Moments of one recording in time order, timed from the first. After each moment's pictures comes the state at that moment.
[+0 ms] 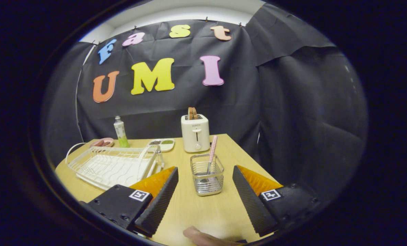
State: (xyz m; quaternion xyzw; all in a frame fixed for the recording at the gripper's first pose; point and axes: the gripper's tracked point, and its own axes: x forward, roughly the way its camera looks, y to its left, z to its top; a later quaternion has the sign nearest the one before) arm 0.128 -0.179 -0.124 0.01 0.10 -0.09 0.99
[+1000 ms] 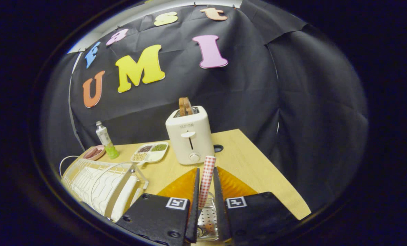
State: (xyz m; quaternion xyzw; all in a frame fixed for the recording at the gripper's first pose) arm 0.297 -0.218 -0.139 0.07 0.16 -0.03 0.98
